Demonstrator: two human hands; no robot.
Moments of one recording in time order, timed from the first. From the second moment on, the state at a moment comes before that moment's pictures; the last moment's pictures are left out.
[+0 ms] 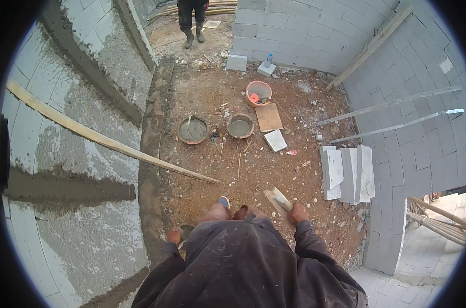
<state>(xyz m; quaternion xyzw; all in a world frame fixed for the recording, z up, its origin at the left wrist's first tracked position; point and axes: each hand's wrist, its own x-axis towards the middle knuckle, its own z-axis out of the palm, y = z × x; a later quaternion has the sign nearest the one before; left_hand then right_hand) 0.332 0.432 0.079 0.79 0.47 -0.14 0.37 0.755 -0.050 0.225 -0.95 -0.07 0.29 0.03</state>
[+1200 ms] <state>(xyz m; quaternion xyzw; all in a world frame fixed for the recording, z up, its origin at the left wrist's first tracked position) 1.215 0.291 0.088 0.80 0.21 -0.21 0.51 1.435 0.222 -0.290 -0.94 -0.13 0.28 0.13</state>
